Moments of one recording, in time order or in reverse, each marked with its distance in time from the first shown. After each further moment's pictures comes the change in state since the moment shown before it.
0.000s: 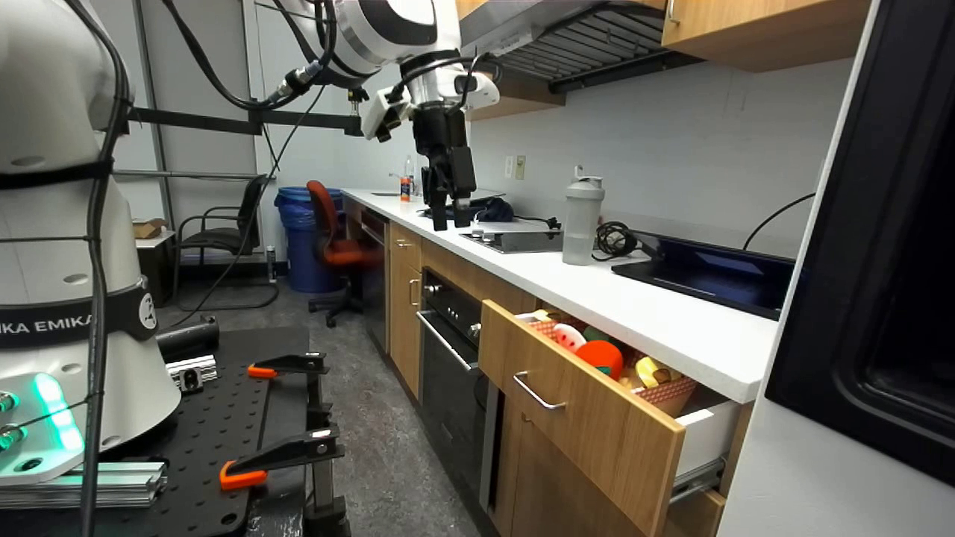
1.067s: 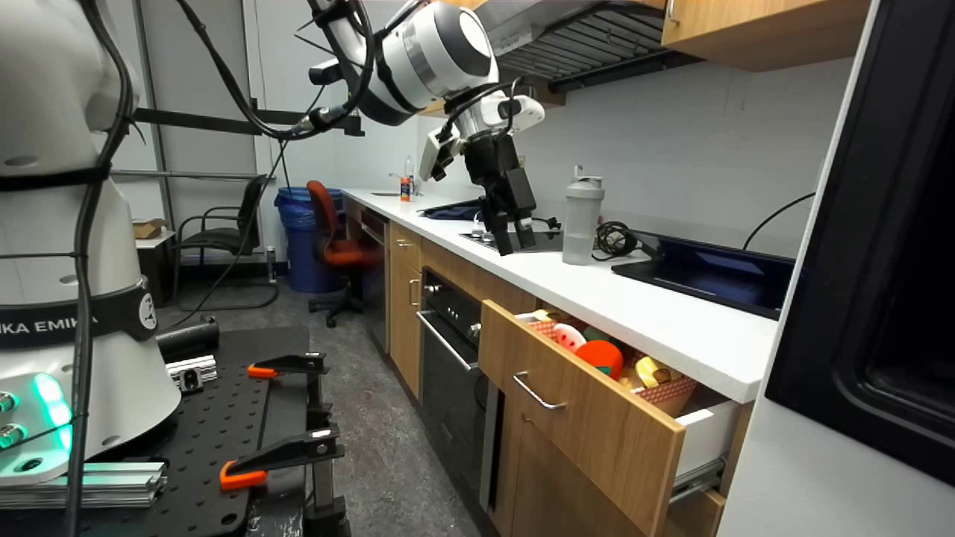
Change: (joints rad) arm -0.041 0.253 -0.073 0.161 -0.453 0.101 0.410
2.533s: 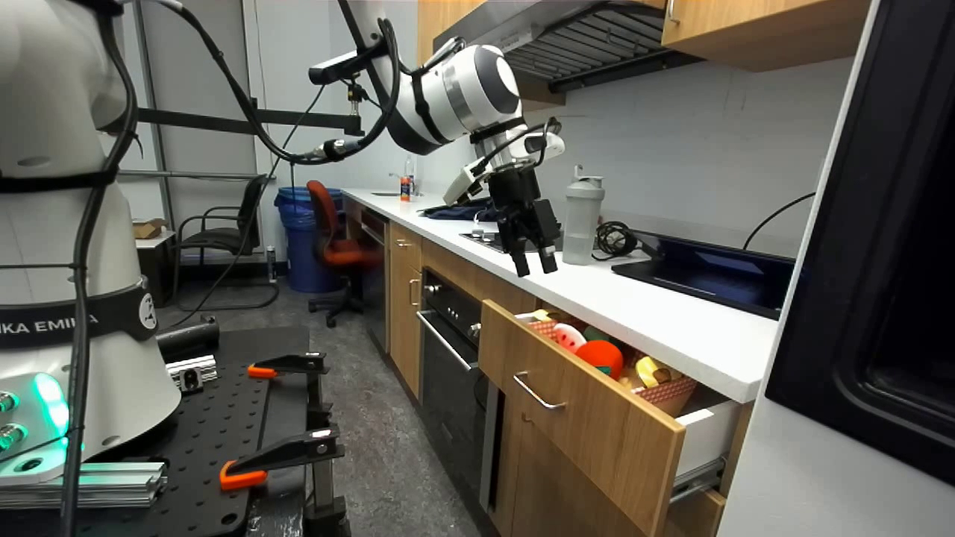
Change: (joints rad) arm 0.089 0.214 -0.097 0.156 -0.064 0.046 0.001
